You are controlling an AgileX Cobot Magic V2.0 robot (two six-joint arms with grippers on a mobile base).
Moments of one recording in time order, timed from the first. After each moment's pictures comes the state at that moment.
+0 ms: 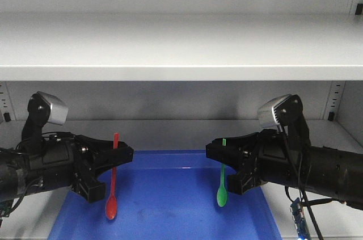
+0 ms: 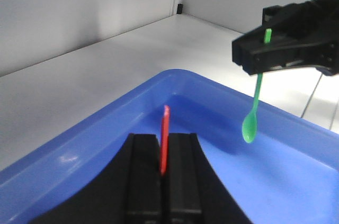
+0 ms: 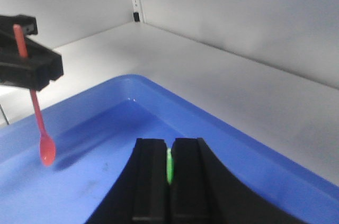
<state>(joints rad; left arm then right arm) -0.21 1.42 -0.98 -1.68 0.74 1.77 0.21 1.49 -1.00 1.69 0.70 -1.78</state>
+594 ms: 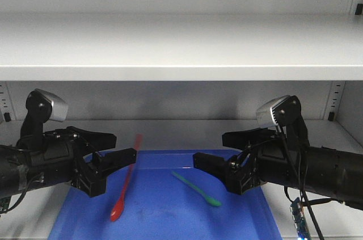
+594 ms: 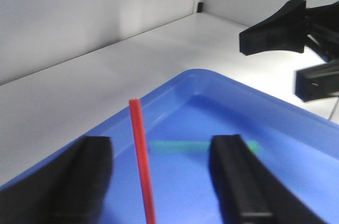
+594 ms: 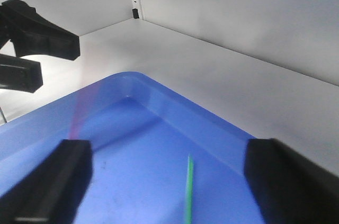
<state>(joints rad) -0.21 1.42 -0.99 -1.68 0.67 1.78 0.21 1.49 -1.00 1.69 0.70 -1.78</state>
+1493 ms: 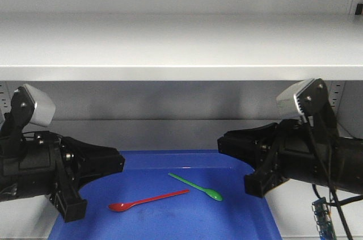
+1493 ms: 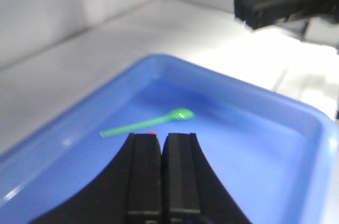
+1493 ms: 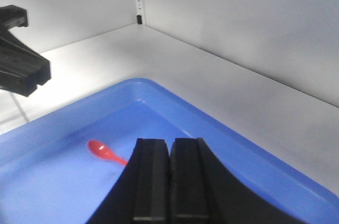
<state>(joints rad) -0.21 1.28 -0.99 -1.38 0.78 1.52 0.21 1.30 -1.00 1.44 0.68 -1.54</state>
